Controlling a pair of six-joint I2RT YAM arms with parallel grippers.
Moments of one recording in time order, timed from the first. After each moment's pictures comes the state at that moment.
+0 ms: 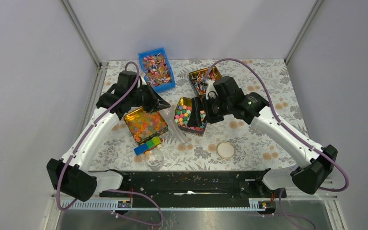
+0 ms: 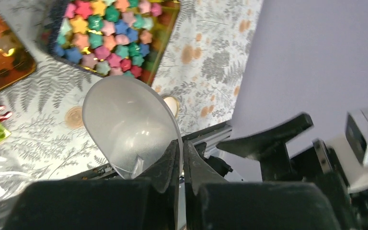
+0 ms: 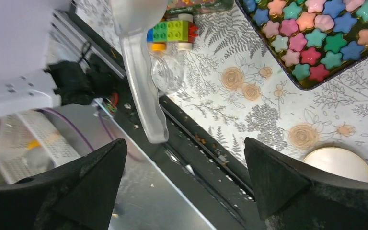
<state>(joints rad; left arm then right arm) -0.36 1.25 1.25 -0.68 0.46 -0.98 0.70 1.36 1.38 -0.81 -0.39 0.49</state>
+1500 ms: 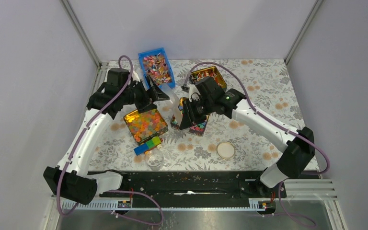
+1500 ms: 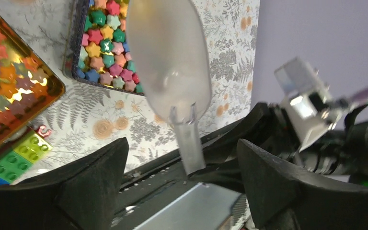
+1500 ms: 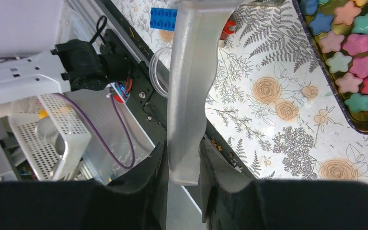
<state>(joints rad) -0.27 1.23 1.30 -0.76 0.49 -0.80 0.80 1.57 1.44 -0.74 -0.48 0.42</state>
